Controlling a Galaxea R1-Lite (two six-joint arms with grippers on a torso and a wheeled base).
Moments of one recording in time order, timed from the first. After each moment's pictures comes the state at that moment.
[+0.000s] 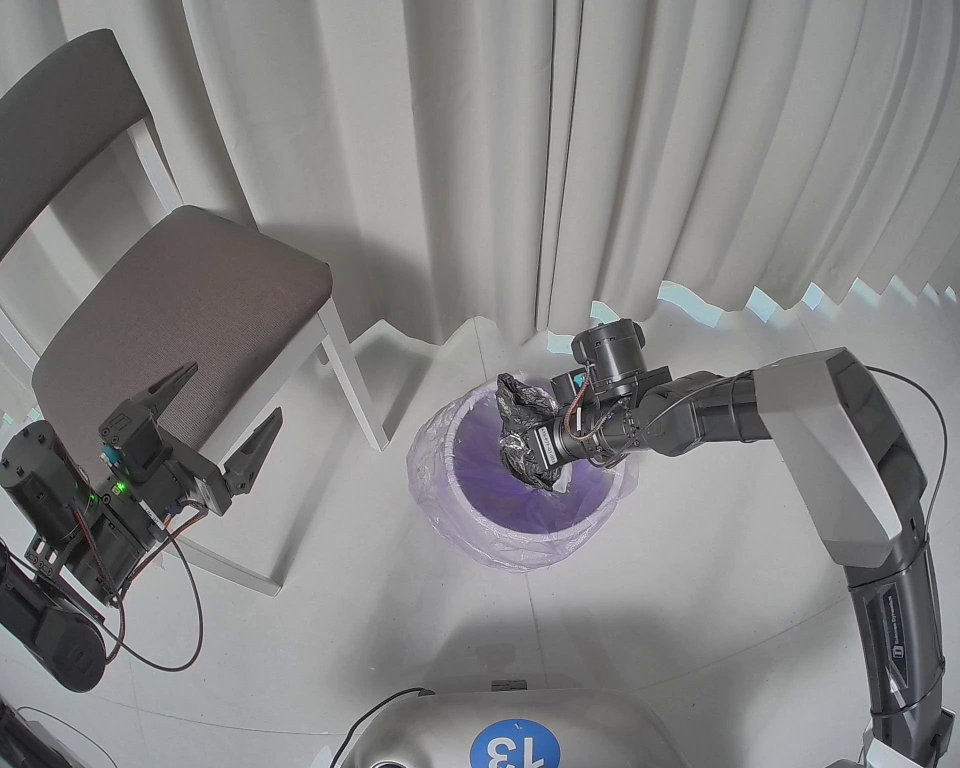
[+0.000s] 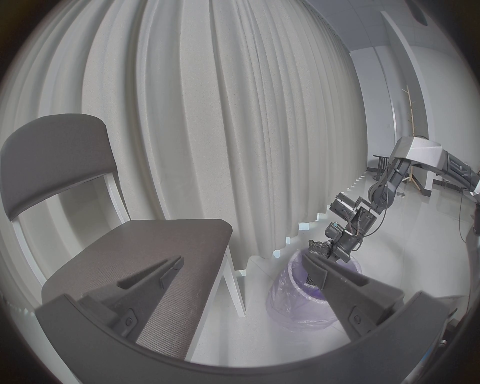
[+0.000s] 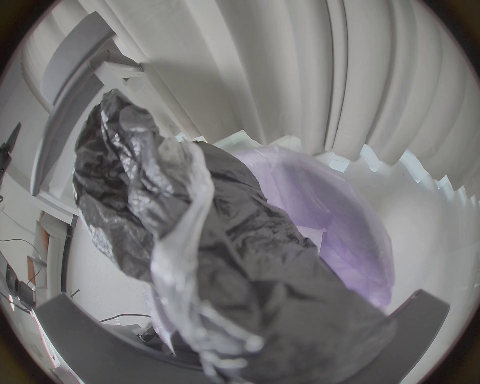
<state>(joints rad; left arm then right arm) -0.18 1.63 -0.25 -1.55 -0.21 0.29 0.48 2.47 -1.88 0.07 0.11 -0.02</state>
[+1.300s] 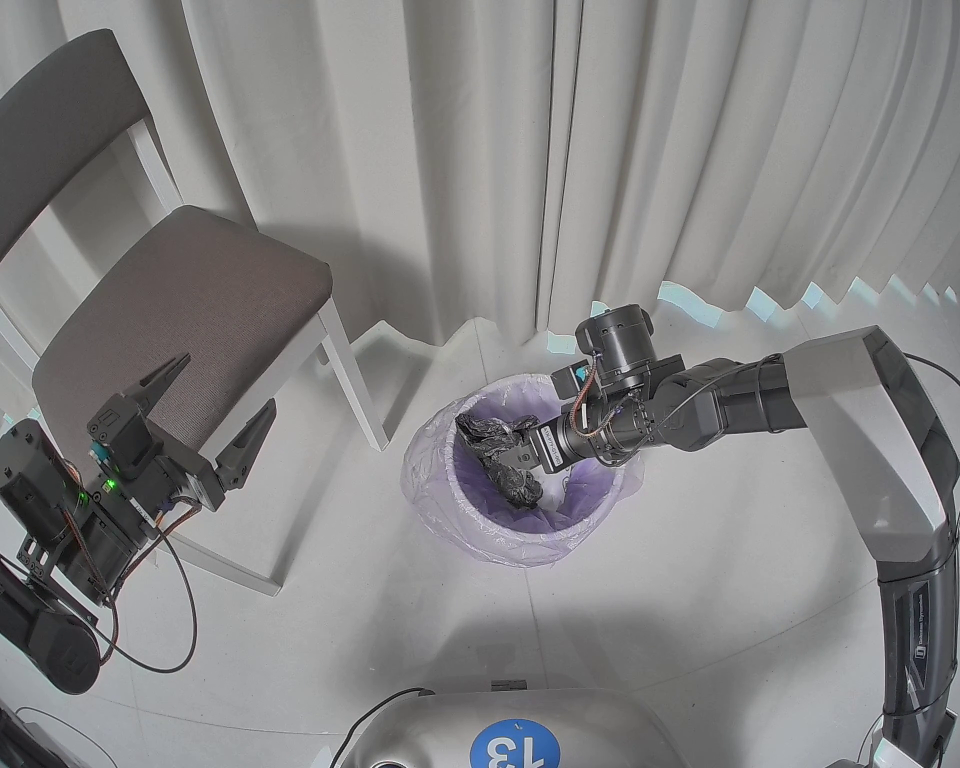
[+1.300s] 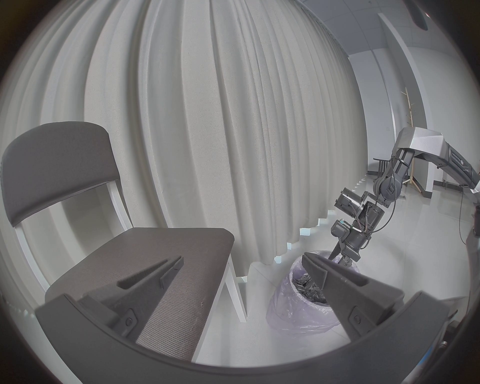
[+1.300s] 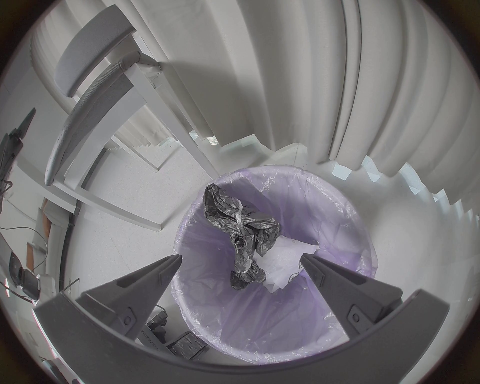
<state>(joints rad) -0.19 1.61 -0.24 -1.55 -0.21 0.29 0.50 2.37 -1.77 0.06 0.10 -0.06</state>
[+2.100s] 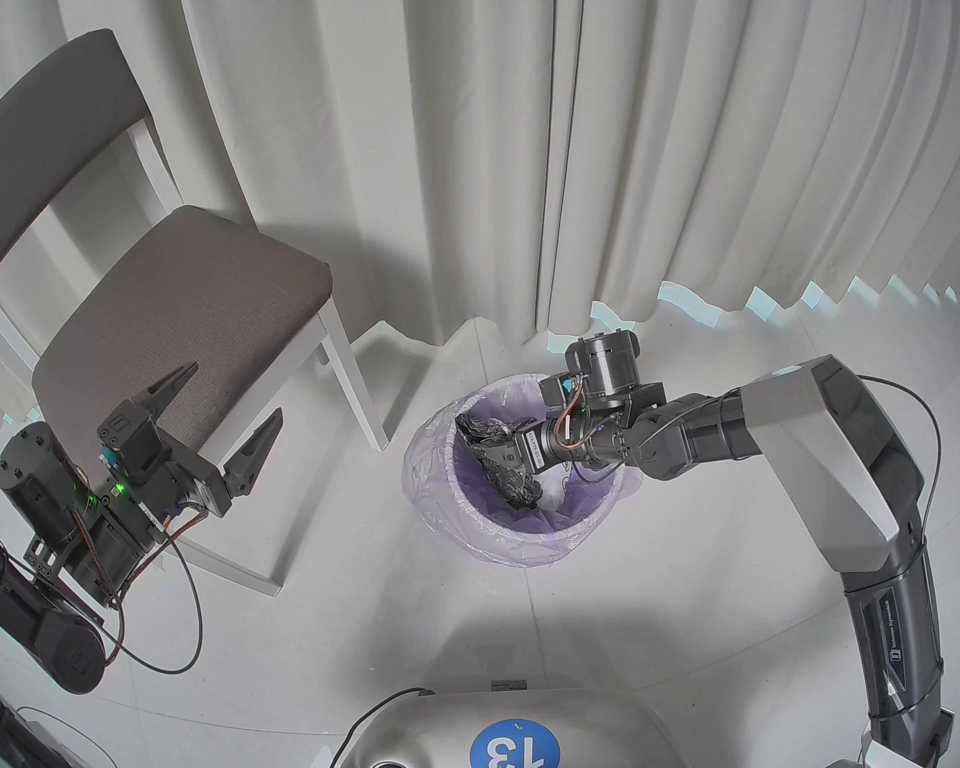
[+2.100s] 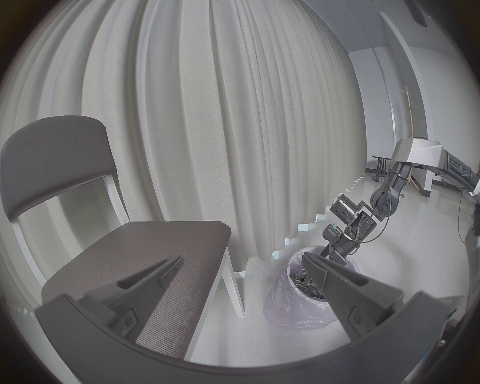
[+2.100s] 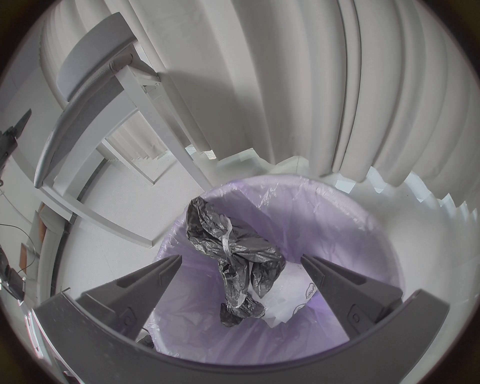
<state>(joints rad) -0.19 1.63 -0.24 -1.55 -0.21 0.29 0.49 2.51 -1.81 -0.18 0.12 -0.06</state>
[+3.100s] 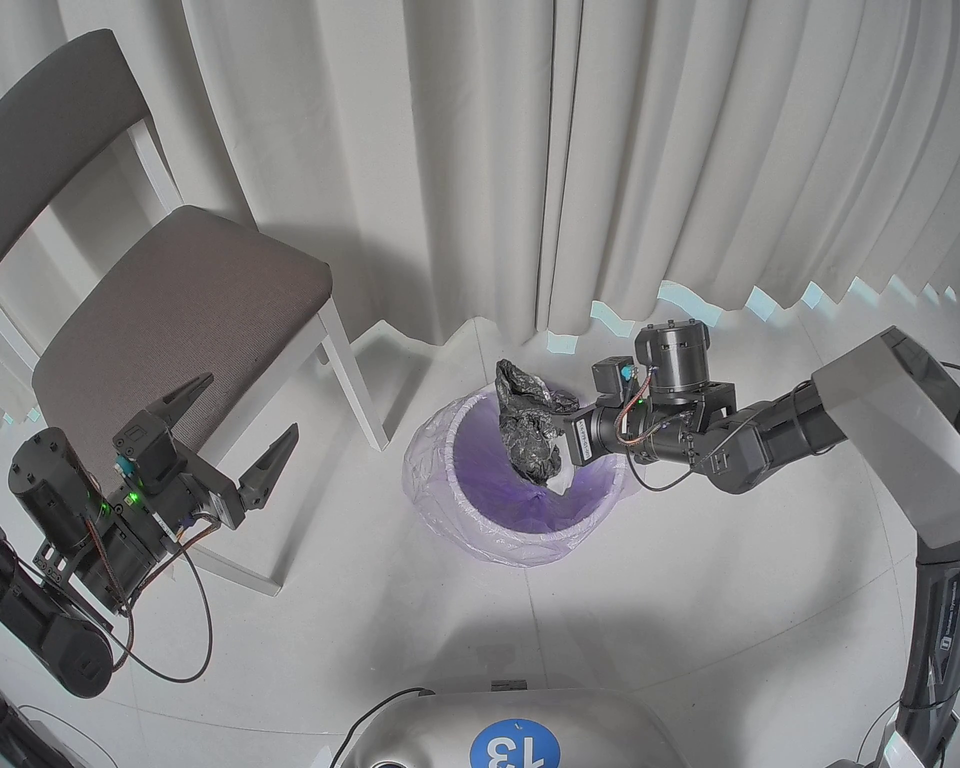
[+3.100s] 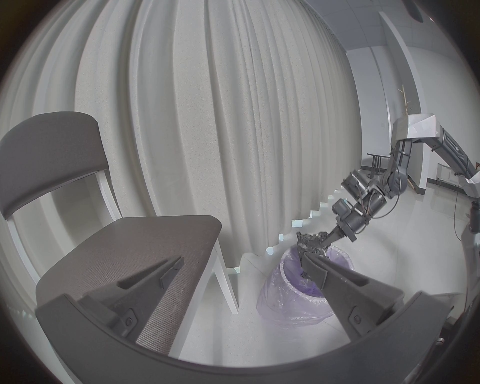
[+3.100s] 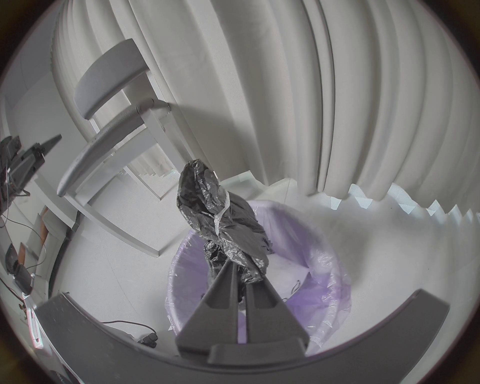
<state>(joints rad) -0.22 1.66 -0.23 -1.55 -0.21 0.30 0.44 2.24 -1.38 -0.46 0.18 -0.06</state>
